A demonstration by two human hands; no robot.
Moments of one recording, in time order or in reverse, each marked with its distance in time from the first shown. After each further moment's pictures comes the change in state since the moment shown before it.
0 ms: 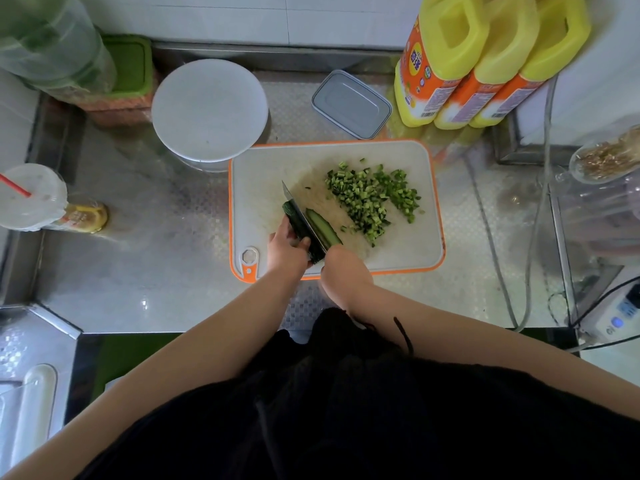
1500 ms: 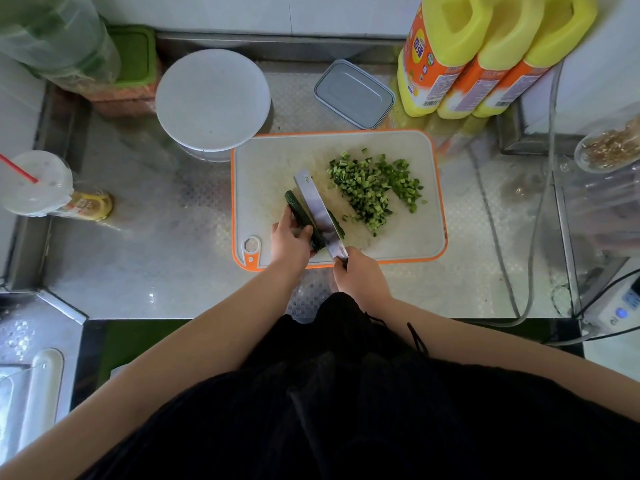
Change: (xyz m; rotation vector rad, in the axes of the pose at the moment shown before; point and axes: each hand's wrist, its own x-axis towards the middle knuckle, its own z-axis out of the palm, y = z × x) left_hand -0.003 -0.007 0.002 0.121 0.032 0.101; right_hand -0.031 0.025 0.001 0.269 0.112 -0.008
